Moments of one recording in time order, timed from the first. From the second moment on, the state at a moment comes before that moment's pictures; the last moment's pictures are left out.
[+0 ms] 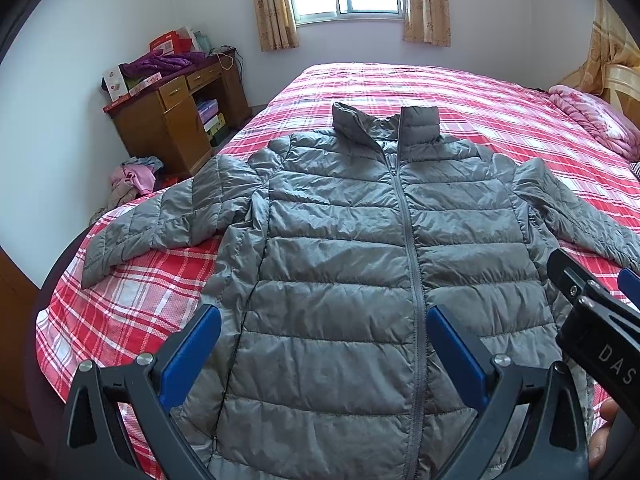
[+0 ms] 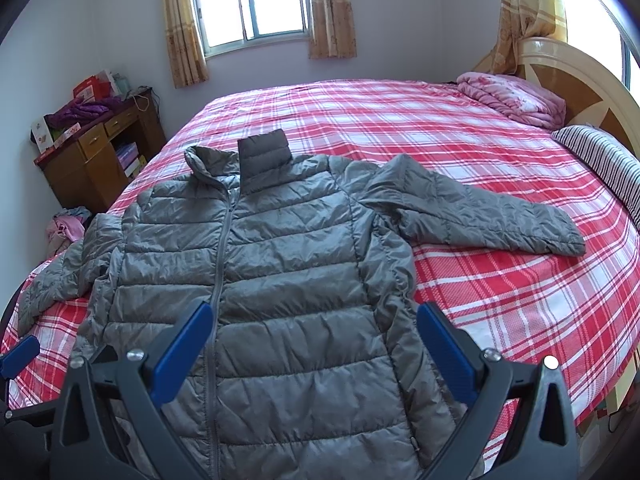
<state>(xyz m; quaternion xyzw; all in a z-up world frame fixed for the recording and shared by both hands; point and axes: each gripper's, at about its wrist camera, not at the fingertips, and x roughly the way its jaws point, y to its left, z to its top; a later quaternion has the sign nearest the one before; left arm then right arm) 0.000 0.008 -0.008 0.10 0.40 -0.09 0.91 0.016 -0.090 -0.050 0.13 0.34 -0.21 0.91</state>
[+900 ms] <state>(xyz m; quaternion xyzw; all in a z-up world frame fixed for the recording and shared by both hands) 0.004 0.008 -0.010 0.11 0.40 -0.07 0.91 0.018 -0.088 -0.054 0.13 0.34 -0.20 0.91</state>
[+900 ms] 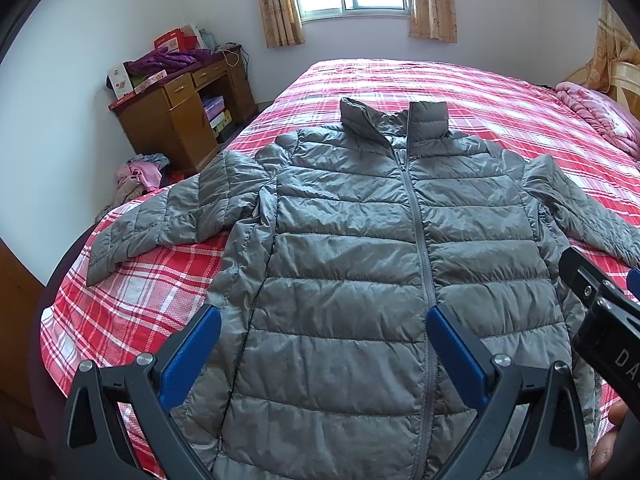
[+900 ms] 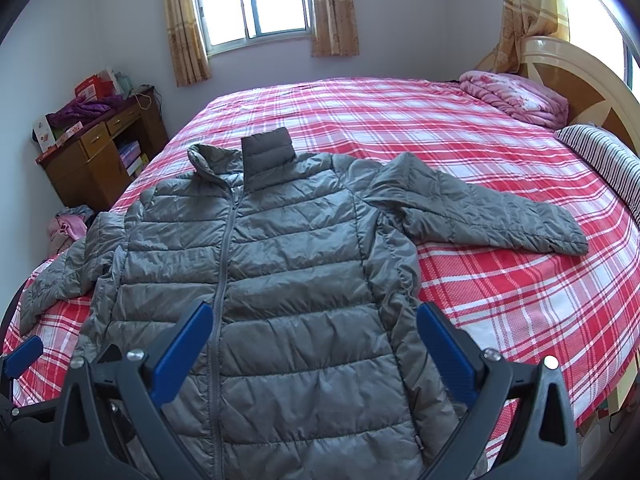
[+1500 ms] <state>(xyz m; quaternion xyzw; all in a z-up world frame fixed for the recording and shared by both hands) 0.007 0.013 -0.011 0.10 0.40 -0.07 0.91 0.016 -0.091 -0.043 0.12 0.33 -0.20 0.91</state>
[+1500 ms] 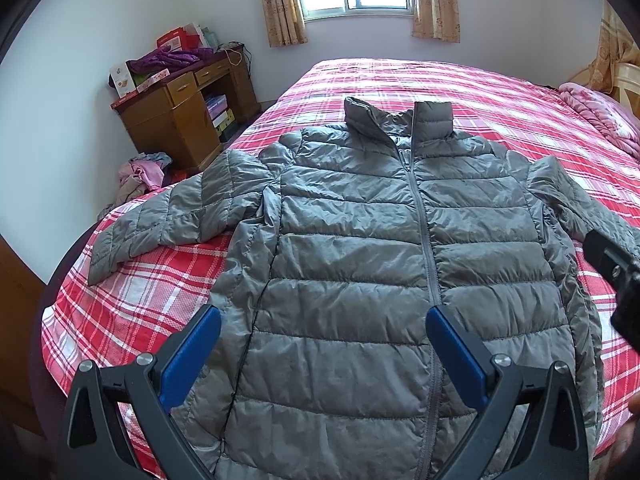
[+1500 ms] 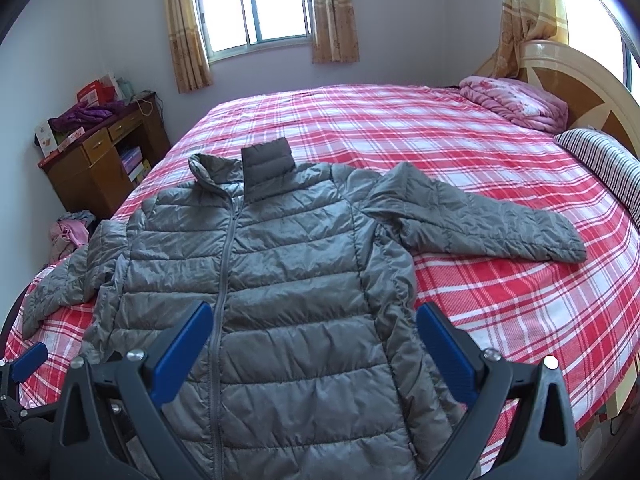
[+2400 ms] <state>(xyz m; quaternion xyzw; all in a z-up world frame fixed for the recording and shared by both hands) 0.057 -0.016 -0.008 0.09 0.40 -0.09 0.91 0.019 -0.160 -0.021 0.17 0.29 -0.21 0.92</state>
